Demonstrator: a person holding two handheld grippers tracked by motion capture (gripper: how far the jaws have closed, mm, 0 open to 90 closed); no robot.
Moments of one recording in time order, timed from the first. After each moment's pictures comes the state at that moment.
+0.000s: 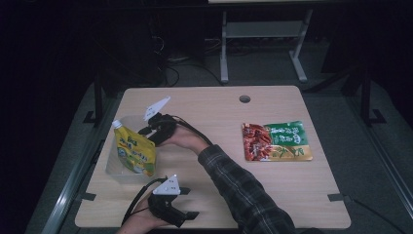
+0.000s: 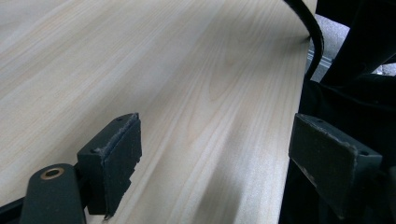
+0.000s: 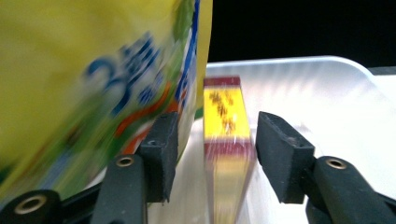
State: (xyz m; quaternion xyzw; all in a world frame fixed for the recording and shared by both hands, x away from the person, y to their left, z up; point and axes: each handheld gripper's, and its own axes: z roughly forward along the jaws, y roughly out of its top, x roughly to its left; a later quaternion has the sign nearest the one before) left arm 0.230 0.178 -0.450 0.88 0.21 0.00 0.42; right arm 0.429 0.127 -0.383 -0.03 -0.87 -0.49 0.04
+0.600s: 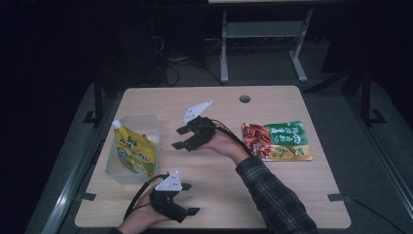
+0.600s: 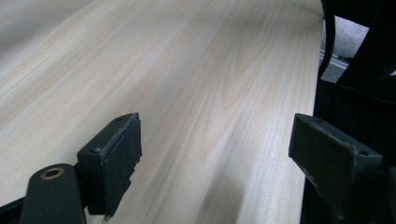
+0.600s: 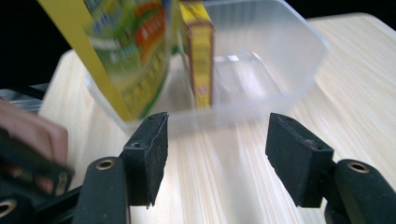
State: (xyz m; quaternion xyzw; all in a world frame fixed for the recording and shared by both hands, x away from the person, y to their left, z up) left arm 0.240 0.175 -0.449 0.89 0.20 0.01 0.42; right arm 0.402 0.017 -0.376 -0.10 -0.88 -0.47 -0.02
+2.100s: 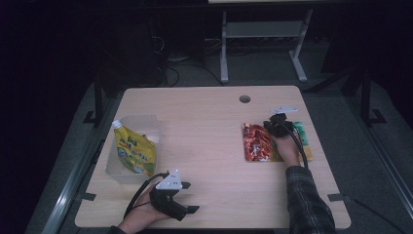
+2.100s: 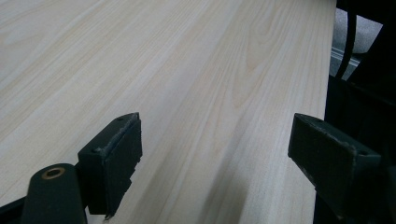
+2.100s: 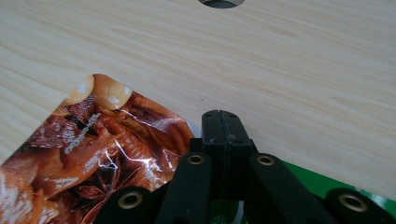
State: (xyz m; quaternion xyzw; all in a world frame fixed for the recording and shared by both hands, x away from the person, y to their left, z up) left arm 0.242 0.175 -0.450 0.89 0.21 0.02 0.41; right arm 0.458 -0.225 -0.479 -0.50 -0.76 -0.35 -0.22
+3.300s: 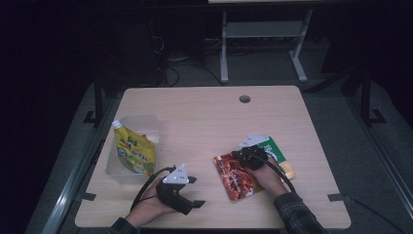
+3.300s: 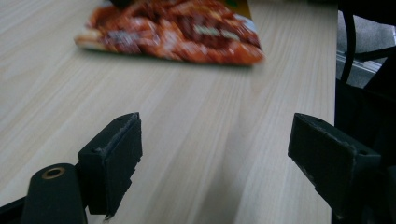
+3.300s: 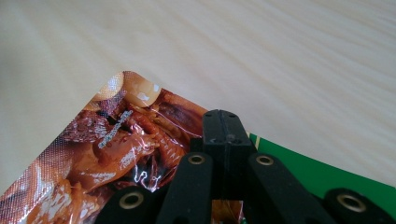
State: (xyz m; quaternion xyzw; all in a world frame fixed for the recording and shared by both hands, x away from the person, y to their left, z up) left arm 0.259 0.158 -0.444 0.89 0.19 0.02 0.42; right arm 0.354 -0.126 -0.479 -0.35 -0.84 -0.40 -0.14
